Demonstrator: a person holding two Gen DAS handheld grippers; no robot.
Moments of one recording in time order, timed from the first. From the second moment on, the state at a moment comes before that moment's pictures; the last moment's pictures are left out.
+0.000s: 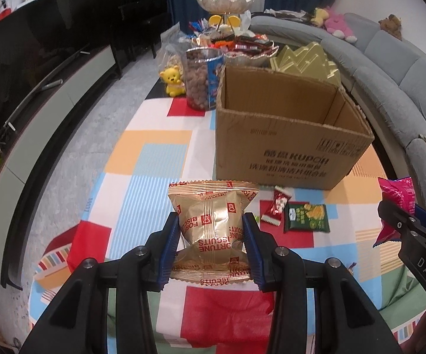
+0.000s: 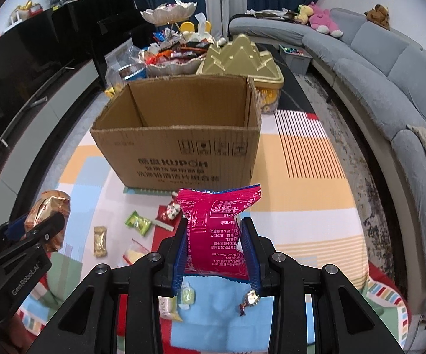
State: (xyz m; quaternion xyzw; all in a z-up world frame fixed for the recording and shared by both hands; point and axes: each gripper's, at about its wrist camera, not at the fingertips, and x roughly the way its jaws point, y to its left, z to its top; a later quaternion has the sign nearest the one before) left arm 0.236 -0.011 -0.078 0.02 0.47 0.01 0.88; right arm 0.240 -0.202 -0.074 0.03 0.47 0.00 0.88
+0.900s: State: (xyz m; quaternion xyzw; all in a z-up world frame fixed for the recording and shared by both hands) left arm 0.294 -0.042 -0.018 0.03 0.42 -0.02 0.91; right arm 0.284 -0.205 -0.018 0.03 0.42 0.01 0.91
